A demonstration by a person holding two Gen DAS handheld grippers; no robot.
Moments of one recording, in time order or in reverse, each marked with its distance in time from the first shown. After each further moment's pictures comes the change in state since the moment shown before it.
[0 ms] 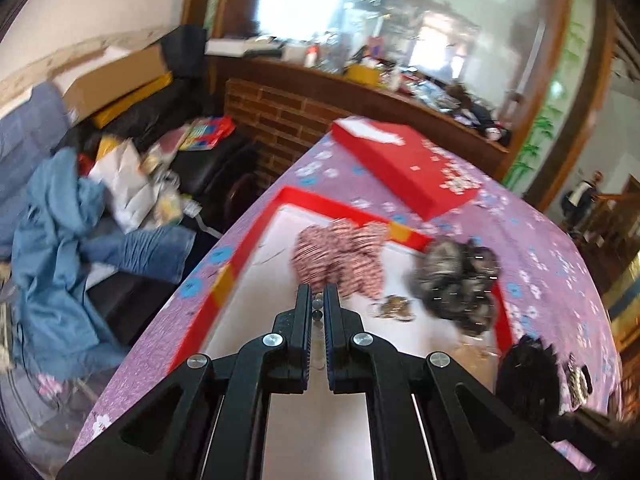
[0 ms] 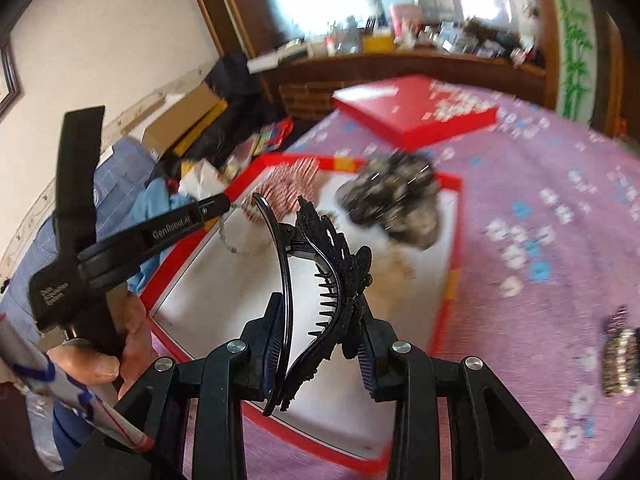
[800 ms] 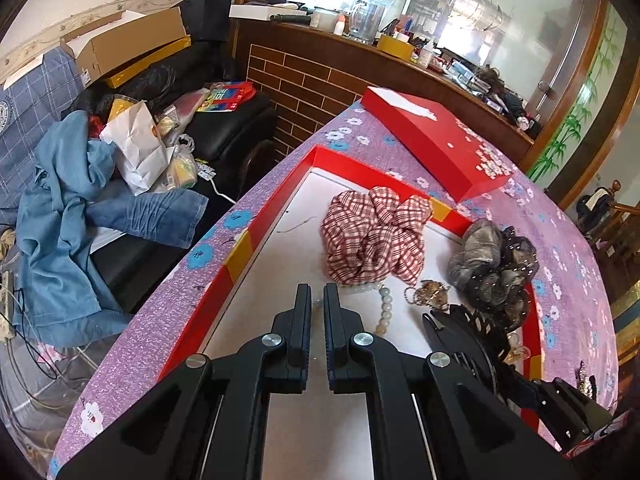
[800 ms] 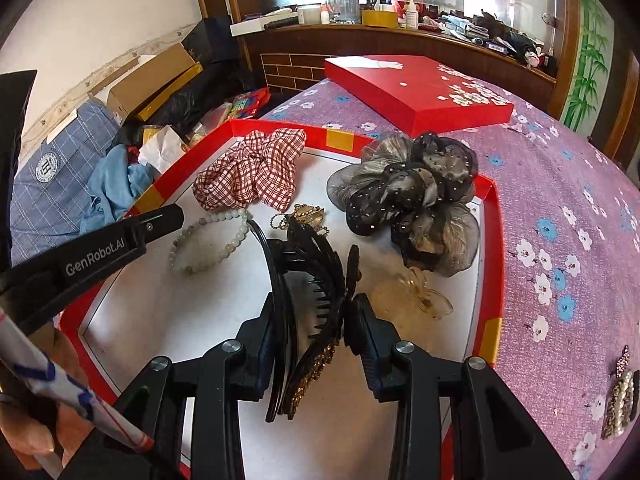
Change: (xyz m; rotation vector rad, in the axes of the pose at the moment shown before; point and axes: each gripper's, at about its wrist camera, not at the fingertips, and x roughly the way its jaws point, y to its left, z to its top) left arm 0.023 0.012 -0.006 -0.056 0.085 0.037; right arm 0.068 0.010 0.019 -0.077 0.065 -0.149
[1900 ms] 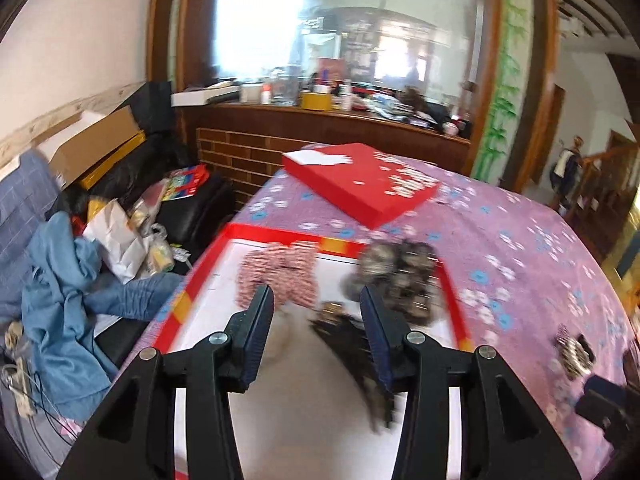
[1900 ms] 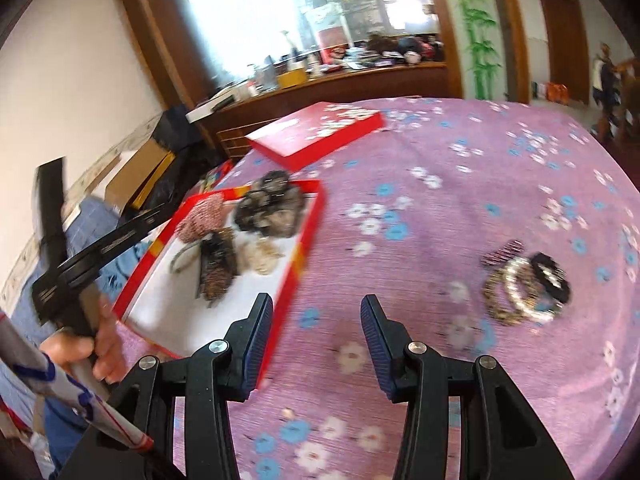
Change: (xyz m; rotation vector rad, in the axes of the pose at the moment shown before) left arm -0.073 -0.087 -0.025 0.271 -0.215 -0.055; right arm -0.152 -0.119 -0.095 0.291 -0.192 0.016
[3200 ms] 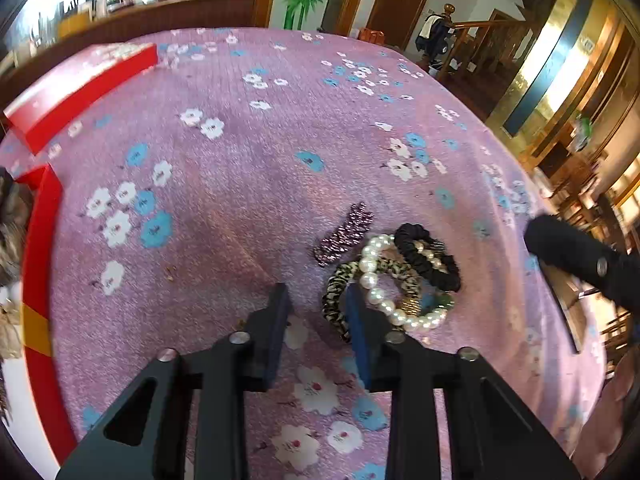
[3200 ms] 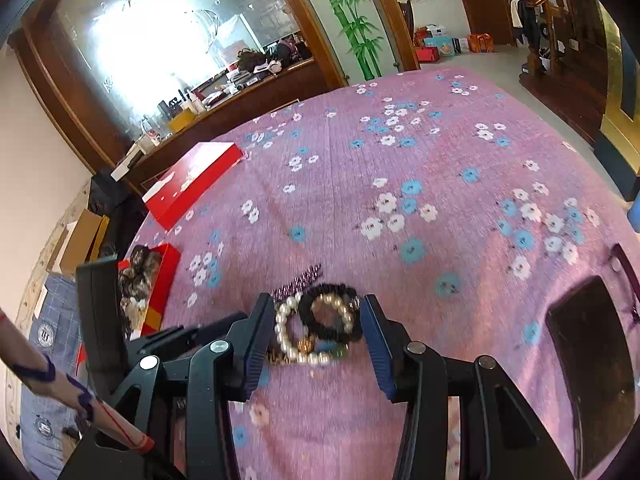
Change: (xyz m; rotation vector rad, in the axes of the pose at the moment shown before) left arm 0.085 -0.275 -0.075 0.314 0.424 -0.429; right arm -0.041 -0.177 0.031 0.251 -0.004 -0.114
